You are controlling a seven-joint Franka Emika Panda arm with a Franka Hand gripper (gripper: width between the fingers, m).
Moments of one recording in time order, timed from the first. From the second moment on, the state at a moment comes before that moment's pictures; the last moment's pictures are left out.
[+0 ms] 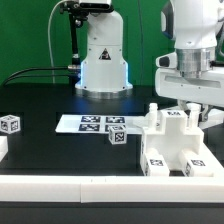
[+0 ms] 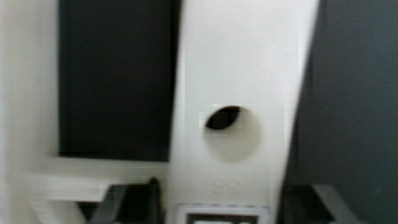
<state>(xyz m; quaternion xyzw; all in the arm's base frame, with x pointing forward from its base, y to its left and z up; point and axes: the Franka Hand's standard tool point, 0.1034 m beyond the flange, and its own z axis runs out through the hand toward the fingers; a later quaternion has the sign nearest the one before) 0.344 0.195 0.019 -0.91 0.42 0.02 0.05</state>
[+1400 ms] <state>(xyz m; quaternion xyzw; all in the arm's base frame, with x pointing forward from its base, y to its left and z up) 0.362 0.152 0.088 -0.76 0.64 0.04 0.10</state>
